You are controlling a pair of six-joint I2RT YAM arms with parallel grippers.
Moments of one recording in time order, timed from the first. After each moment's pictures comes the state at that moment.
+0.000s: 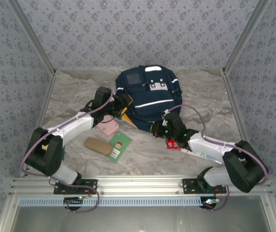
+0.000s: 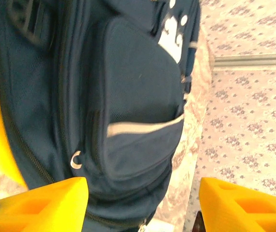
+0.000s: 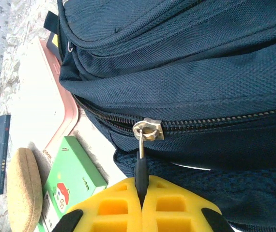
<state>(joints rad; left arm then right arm) -0.51 1.51 0.94 -0.01 0.32 -1.23 0.64 1.32 0.55 0.11 -0.18 0.80</state>
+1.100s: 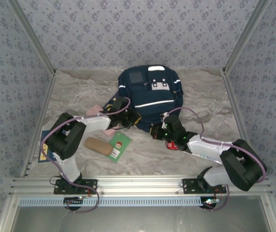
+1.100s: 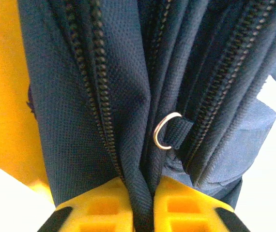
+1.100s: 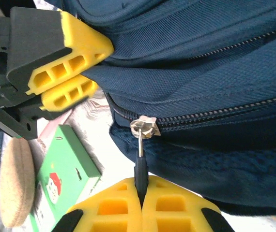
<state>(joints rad) -0.63 1.80 0.98 0.04 0.30 -1.35 0.66 1.33 0.50 0.16 -0.19 0.77</state>
